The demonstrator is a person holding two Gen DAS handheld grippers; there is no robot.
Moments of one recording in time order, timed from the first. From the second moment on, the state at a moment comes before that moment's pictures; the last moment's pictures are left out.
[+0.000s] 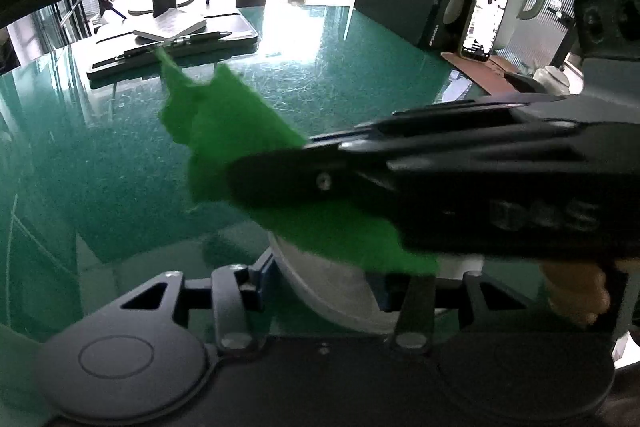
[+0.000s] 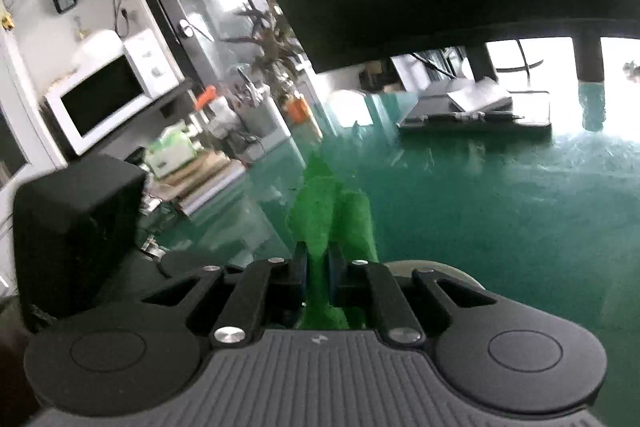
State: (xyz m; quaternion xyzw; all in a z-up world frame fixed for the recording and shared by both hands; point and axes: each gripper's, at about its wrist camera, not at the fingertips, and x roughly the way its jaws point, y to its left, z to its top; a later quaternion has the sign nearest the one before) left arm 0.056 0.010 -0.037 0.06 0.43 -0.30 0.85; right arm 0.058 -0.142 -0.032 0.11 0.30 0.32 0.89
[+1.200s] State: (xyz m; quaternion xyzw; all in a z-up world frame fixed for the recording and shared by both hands) left arm 0.050 0.002 -0.036 0.08 0.44 -0.30 0.84; right arm 0.048 -0.140 -0.029 0.08 0.30 0.32 0.90
